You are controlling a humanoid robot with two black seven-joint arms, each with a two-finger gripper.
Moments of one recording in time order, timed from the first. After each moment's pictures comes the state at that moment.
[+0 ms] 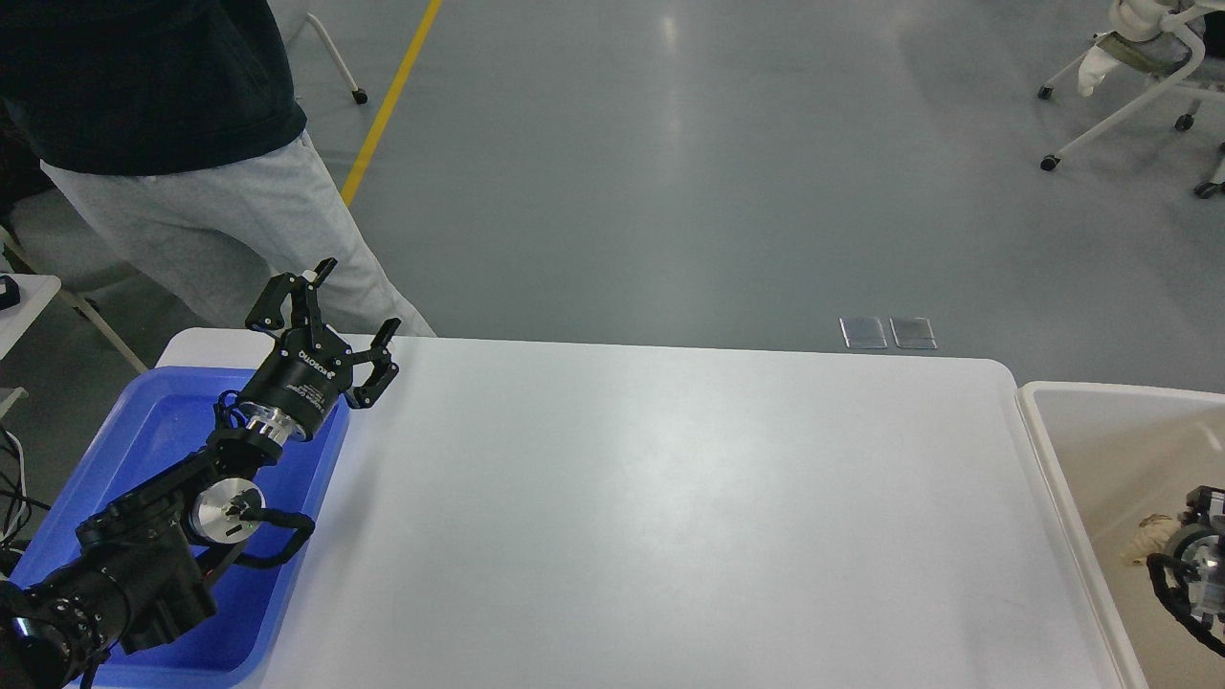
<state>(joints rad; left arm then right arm) -0.65 0.33 -0.60 -0.46 0.08 -0.61 -0.61 0.65 -0.42 0.00 0.13 0.31 -0.19 -0.06</state>
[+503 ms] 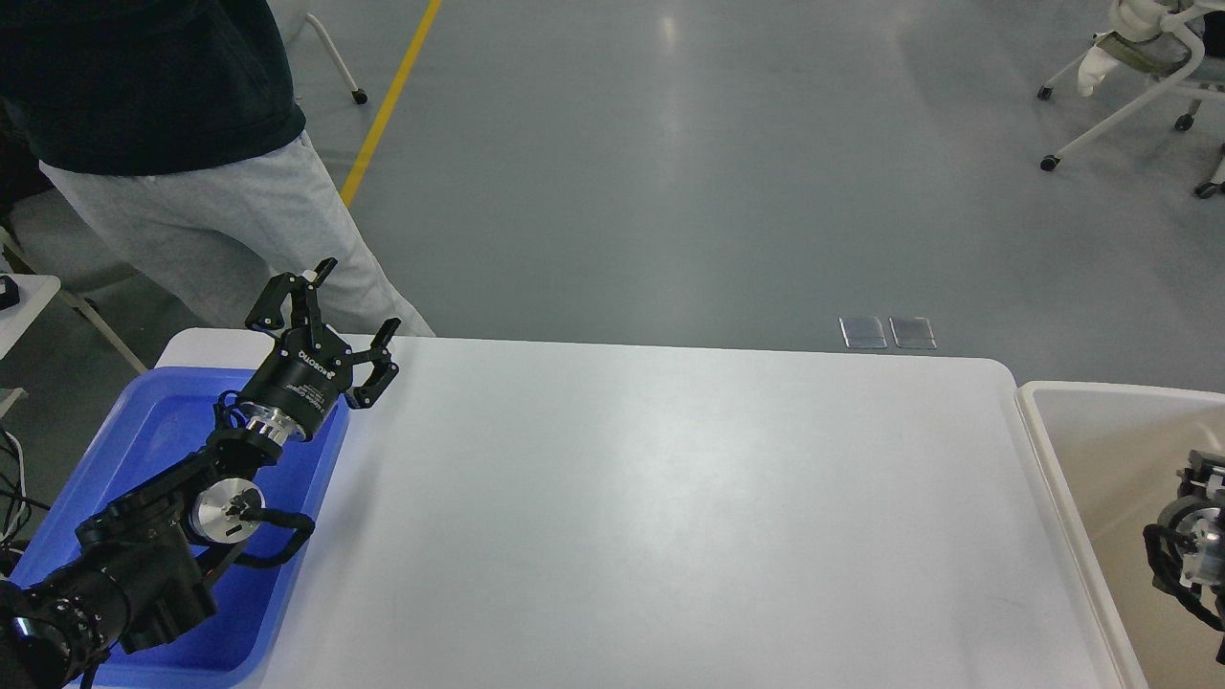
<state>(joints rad) -0.66 0.33 -0.60 -0.46 0.08 -0.61 -0.61 0.69 -0.42 0.06 0.14 0.31 -0.18 -0.06</state>
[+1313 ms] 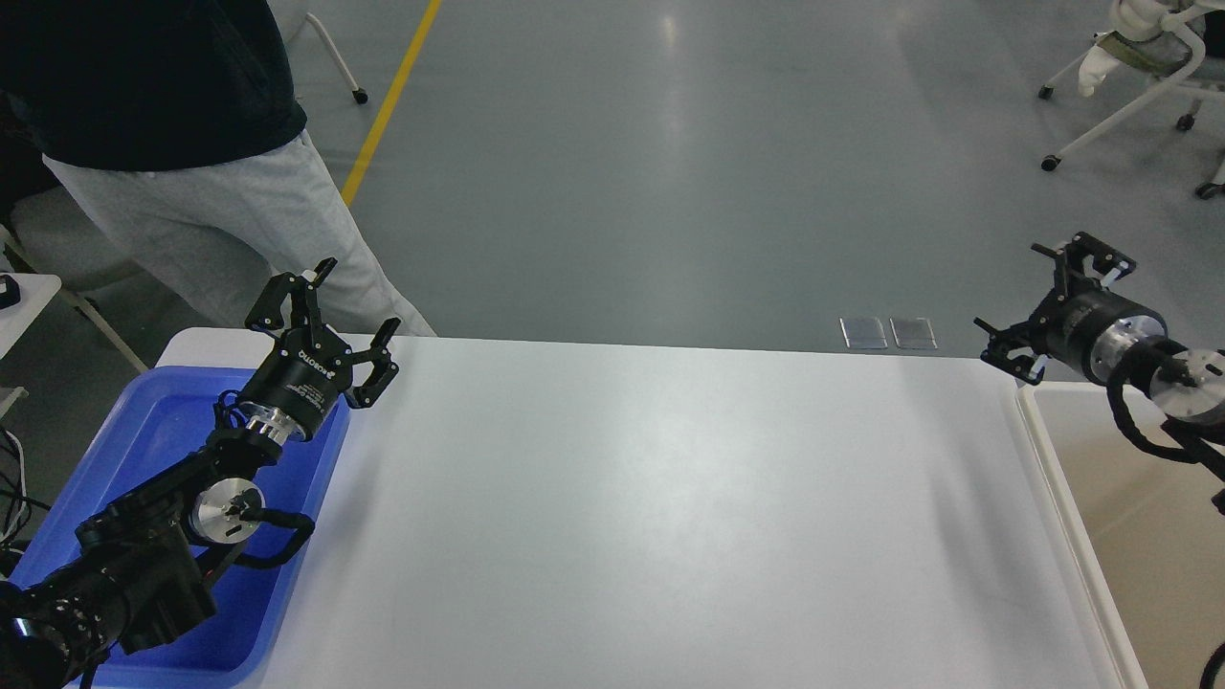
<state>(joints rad) -0.66 0.33 -0.60 -0.46 0.08 -0.61 -0.61 0.85 -0.66 0.51 0.84 0.32 0.08 -0.06</state>
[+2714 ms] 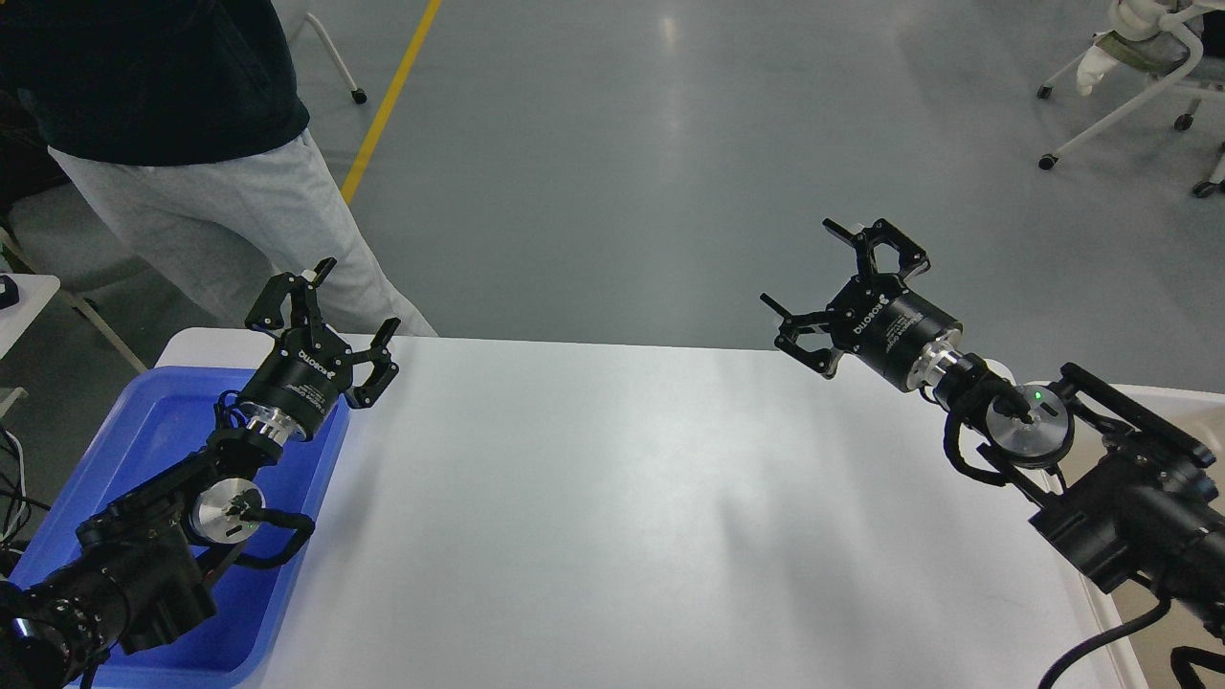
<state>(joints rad) -0.66 0.33 -0.60 -0.46 0.08 -0.61 -0.61 0.73 -0.35 0.70 0.87 0.31 0.31 -0.05</state>
